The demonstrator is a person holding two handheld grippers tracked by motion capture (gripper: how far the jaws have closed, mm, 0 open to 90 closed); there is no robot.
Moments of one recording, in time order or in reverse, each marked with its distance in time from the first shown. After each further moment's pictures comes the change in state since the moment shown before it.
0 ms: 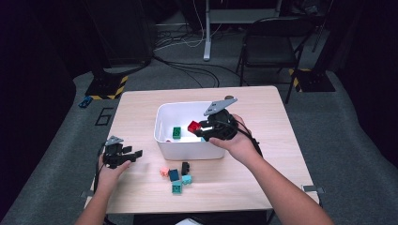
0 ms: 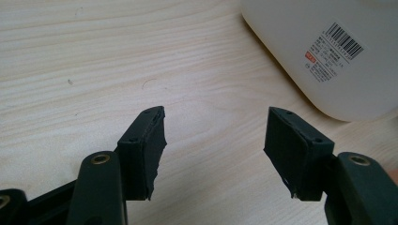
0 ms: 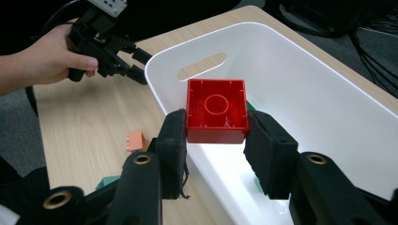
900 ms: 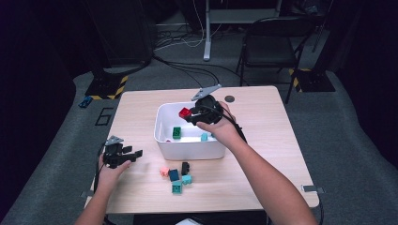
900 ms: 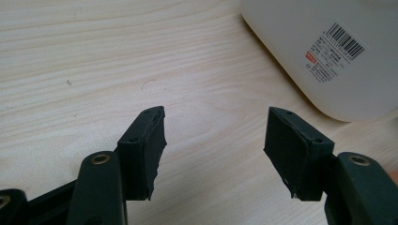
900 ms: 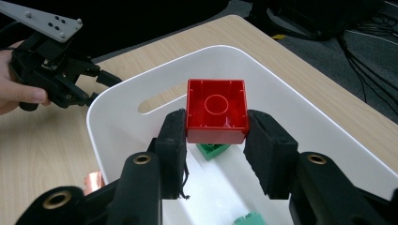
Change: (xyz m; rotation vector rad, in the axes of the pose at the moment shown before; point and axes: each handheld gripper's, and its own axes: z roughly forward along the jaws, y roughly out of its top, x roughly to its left) left arm 0.001 0.000 0.001 -0.007 -0.003 0.004; right arm -0.030 0.029 0.052 -0.002 -0.037 0.026
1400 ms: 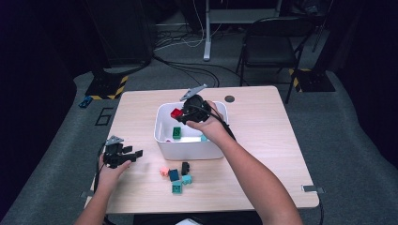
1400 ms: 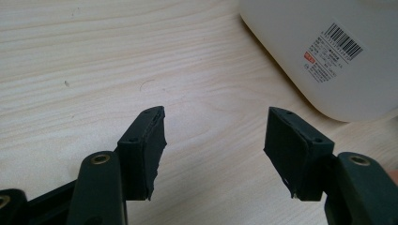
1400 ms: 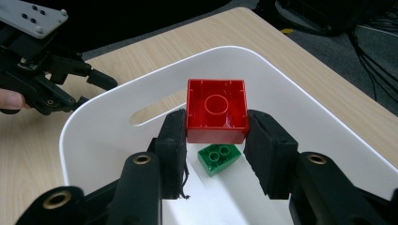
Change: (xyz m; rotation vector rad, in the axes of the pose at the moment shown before) left arm 0.000 0.000 0.000 0.002 -0.005 0.001; right arm 0.000 0.010 0.044 0.029 0.014 -0.026
